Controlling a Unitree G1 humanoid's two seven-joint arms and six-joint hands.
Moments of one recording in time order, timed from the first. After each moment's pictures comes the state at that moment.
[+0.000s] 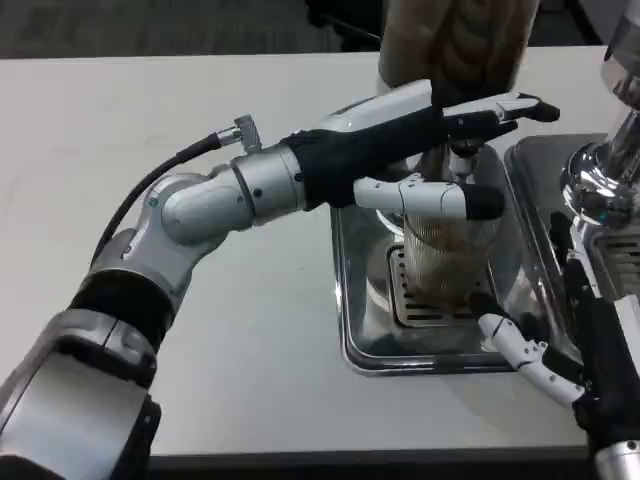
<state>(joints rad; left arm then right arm) -0.97 0.24 -0.29 1.16 0.21 -0.94 -0.58 0.24 -0.16 0.06 0.02 -0.22 -0.28 -0.15</state>
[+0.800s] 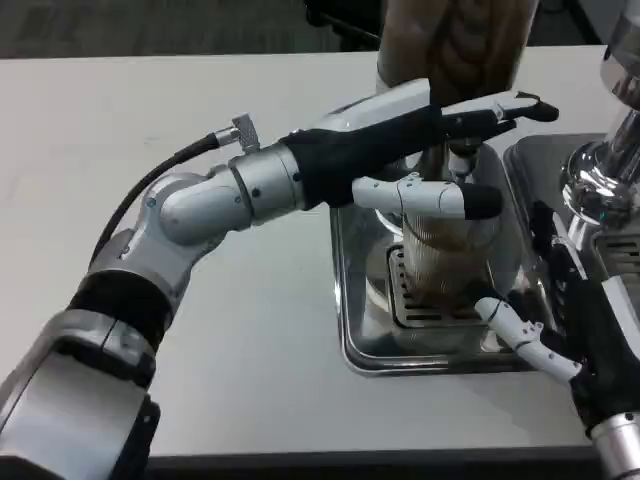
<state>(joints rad) -0.97 0.24 -0.28 1.16 0.20 -0.94 -0.58 0.12 -0.17 0.00 0.18 -0.12 -0.34 0.00</state>
